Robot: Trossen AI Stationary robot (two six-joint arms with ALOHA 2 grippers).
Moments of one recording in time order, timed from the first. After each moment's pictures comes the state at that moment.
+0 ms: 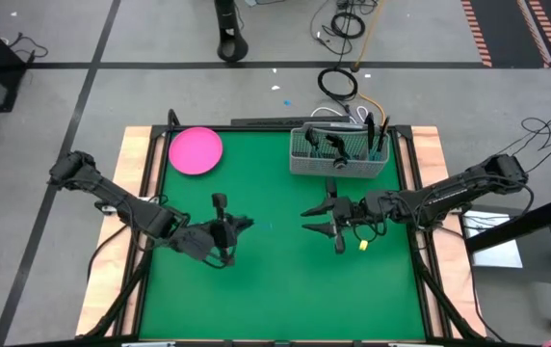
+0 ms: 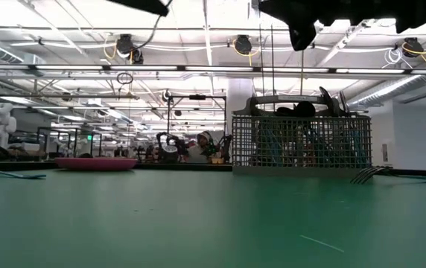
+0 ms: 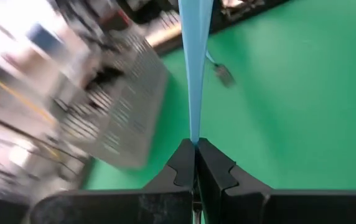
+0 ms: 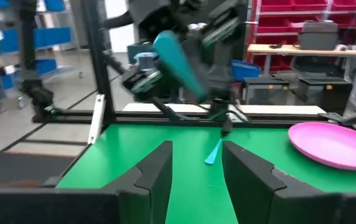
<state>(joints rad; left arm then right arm) -0.50 1.32 0.96 -0.24 -0.75 0.11 0.21 1.21 0.58 0.60 0.10 0.09</state>
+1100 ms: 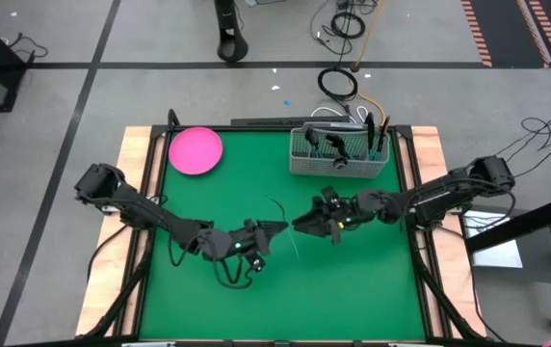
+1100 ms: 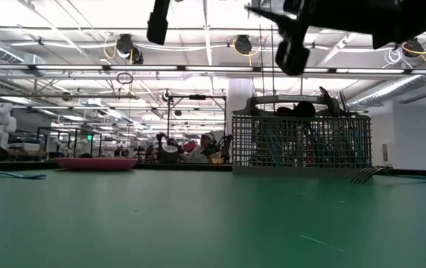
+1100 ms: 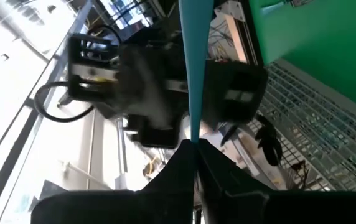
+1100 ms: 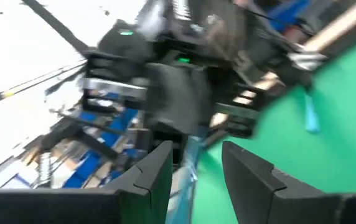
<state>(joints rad) -0.43 1.63 0.96 0.60 -0.77 2.06 0.16 1.37 0.58 0.83 -0.06 0.87</state>
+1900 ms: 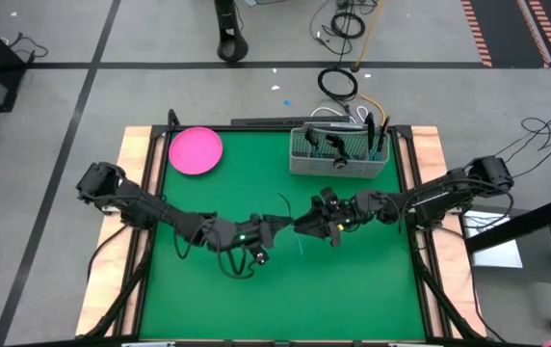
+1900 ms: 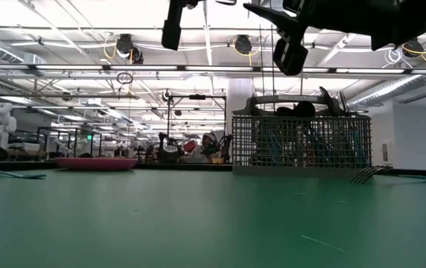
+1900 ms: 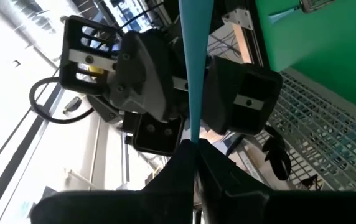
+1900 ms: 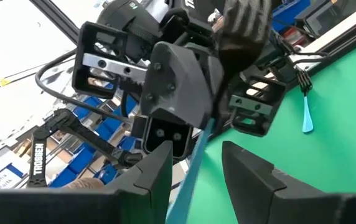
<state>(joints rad) -0.36 1.63 0.96 0.62 -0.63 2.05 0.15 1.39 0.58 0.86 -0.08 0.80</state>
